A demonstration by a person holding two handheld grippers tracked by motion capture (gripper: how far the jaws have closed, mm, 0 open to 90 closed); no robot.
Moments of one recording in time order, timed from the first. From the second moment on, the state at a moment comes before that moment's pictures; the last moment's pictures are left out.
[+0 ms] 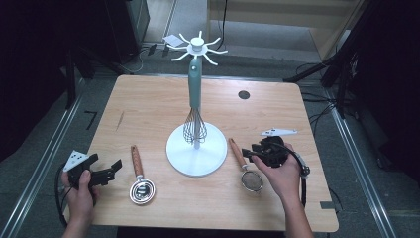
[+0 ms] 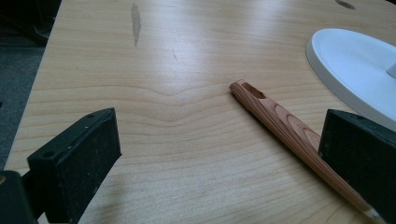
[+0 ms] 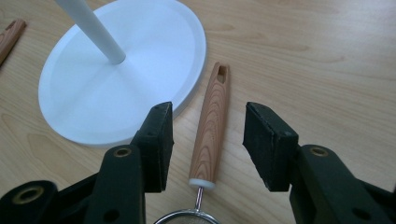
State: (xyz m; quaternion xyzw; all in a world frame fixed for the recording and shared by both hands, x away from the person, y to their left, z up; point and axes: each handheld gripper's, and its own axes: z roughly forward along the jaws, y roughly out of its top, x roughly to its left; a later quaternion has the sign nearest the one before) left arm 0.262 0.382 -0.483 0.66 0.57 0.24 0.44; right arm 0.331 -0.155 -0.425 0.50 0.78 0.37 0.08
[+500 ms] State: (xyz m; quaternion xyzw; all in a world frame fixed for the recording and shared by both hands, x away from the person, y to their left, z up) left arm 0.262 0.381 -0.483 0.66 0.57 0.24 0.44; right arm 0.341 -0.147 -0.438 0.51 0.79 0.34 0.04
